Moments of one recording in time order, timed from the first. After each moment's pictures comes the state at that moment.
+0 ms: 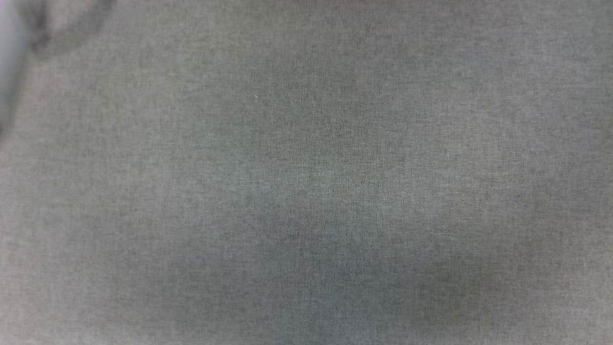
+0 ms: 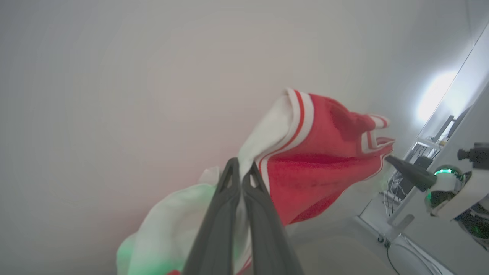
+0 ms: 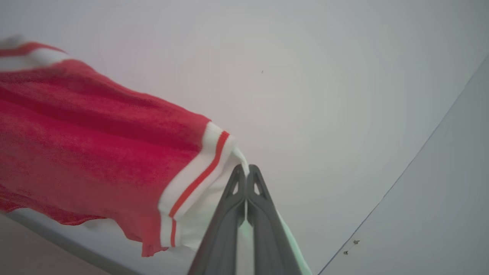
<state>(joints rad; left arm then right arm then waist) -1.65 0.51 -0.88 0.62 -1.42 -0.13 -0.11 -1.79 -0.68 0.98 0.91 0.87 0.13 -0.15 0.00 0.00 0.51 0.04</state>
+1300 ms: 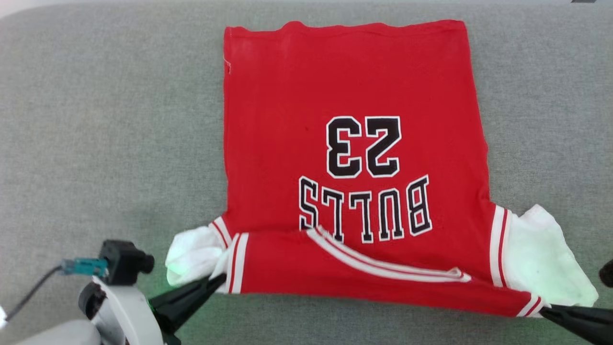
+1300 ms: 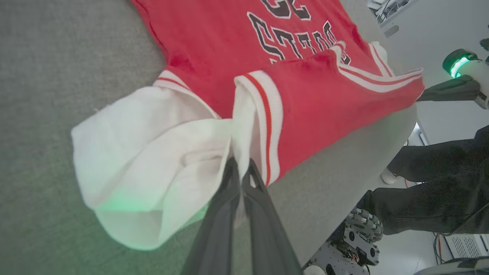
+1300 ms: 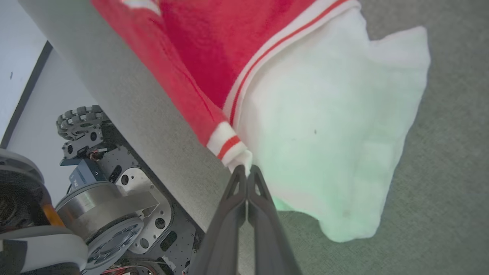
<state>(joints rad) -0.66 1.04 -1.28 -0.06 -1.37 -0.13 -0.19 -0.53 -1.33 1.09 -0.30 1.19 0.13 0.22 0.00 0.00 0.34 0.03</state>
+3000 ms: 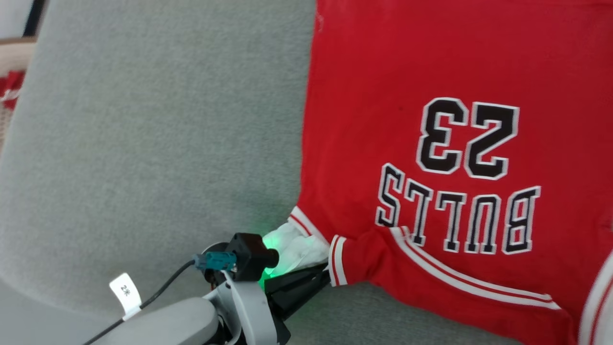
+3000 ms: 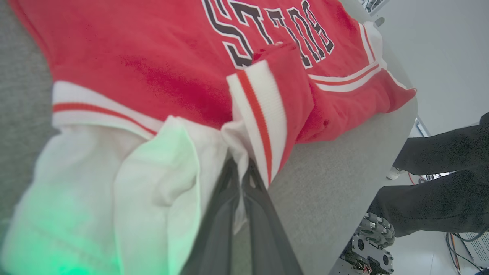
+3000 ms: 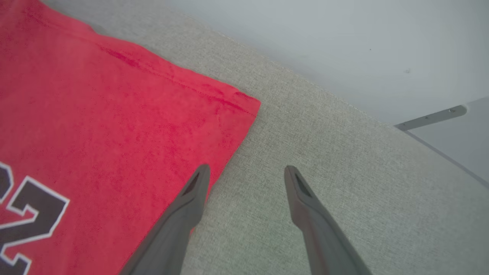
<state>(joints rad) -0.72 0.65 -1.28 0.08 -1.06 -0.13 -0.18 -1.07 -0.79 0.41 0.33 0.69 0.13 0.90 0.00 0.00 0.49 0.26</state>
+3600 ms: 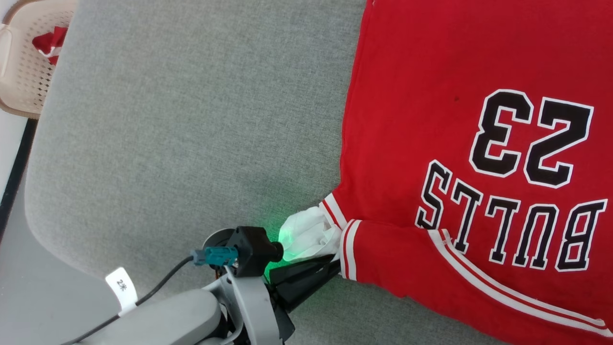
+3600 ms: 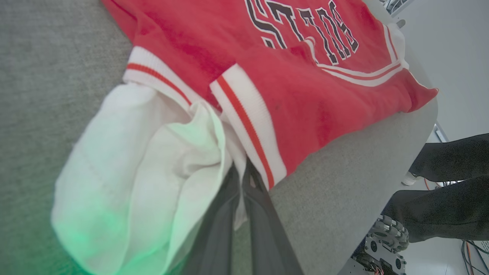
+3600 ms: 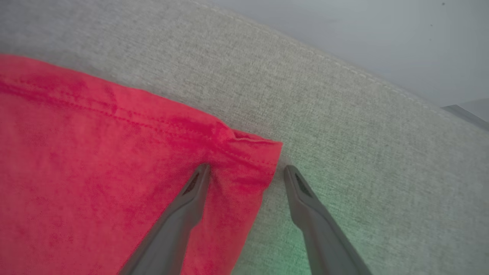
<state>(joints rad) -0.76 0.66 -1.28 0.03 -1.03 -0.13 -0.20 -1.29 -0.70 0.45 0.73 0.58 0.13 0.89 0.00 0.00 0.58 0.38</state>
